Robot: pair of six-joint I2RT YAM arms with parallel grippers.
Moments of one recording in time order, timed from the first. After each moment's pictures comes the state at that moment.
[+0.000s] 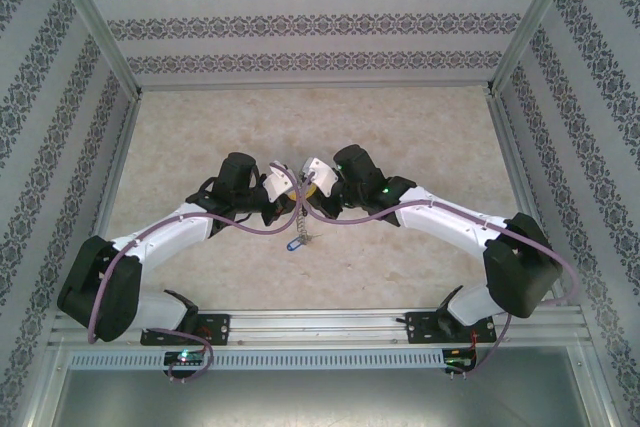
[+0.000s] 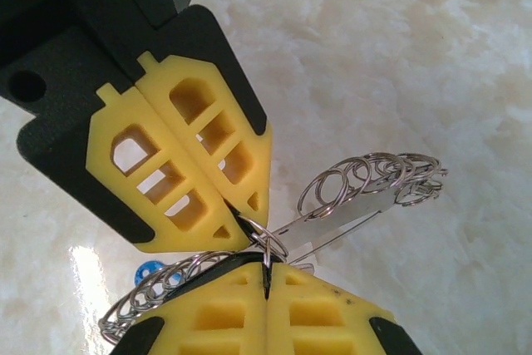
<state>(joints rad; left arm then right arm) -0.46 1.34 0.73 -0.05 0.56 0.38 0.74 1.48 0.98 -0.21 -0.30 -0.22</state>
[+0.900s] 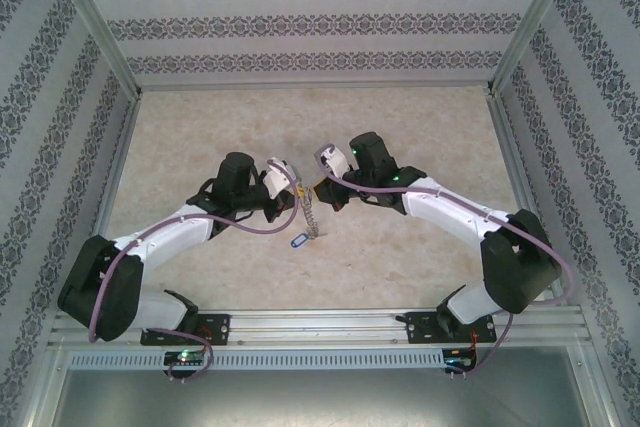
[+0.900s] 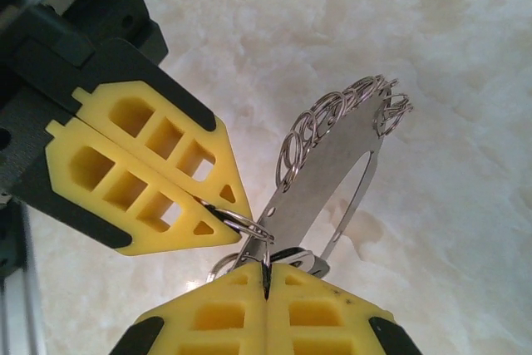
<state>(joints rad) -0.46 1.34 0.70 0.08 0.56 0.32 0.60 1.50 0.99 -0.21 -0.56 0.02</state>
